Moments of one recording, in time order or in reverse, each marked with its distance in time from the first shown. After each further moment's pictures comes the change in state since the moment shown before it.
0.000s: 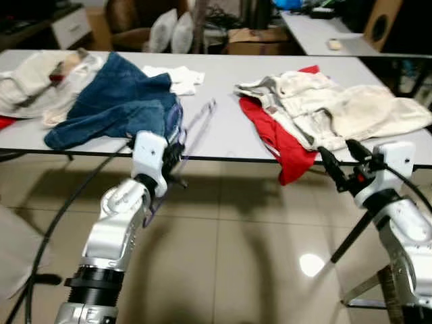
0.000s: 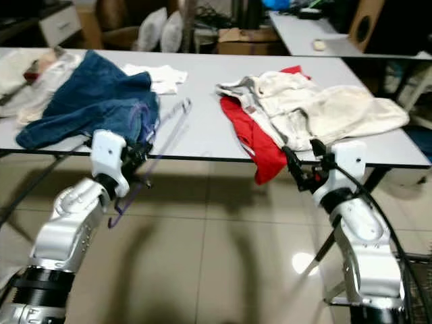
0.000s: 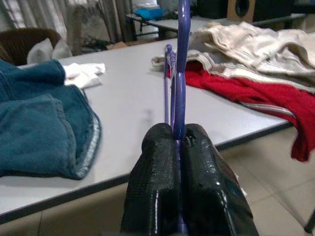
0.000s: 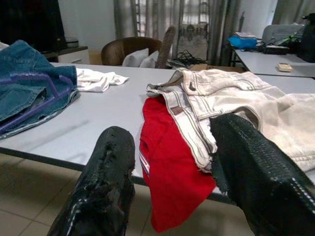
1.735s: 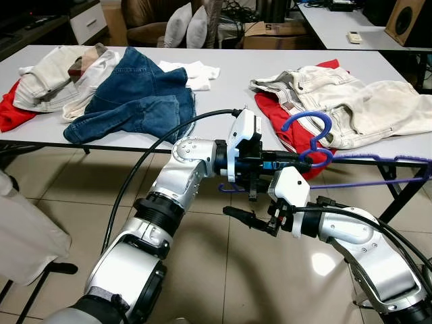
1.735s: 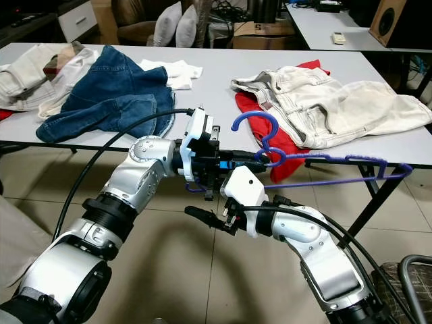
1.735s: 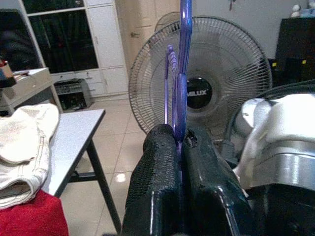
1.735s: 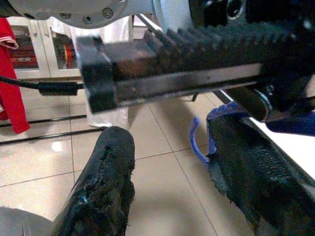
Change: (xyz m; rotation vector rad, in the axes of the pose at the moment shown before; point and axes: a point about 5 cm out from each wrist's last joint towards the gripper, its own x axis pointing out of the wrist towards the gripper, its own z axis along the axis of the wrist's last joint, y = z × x) left arm 0.056 -0.106 0.072 0.039 -0.275 -1.280; right arm -0.003 0.115 0.012 -0.227 -0.023 0.887
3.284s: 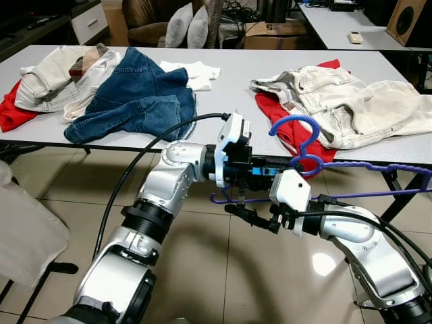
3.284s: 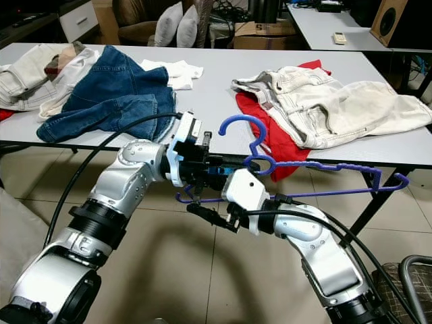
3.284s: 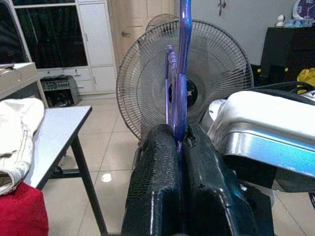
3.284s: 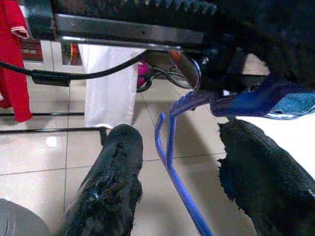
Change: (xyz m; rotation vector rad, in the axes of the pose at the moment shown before) left arm -0.014 -0.010 -0.001 -0.062 -0.003 -0.024; right arm 0.000 -0.005 -0.006 -0.020 -0.015 -0.011
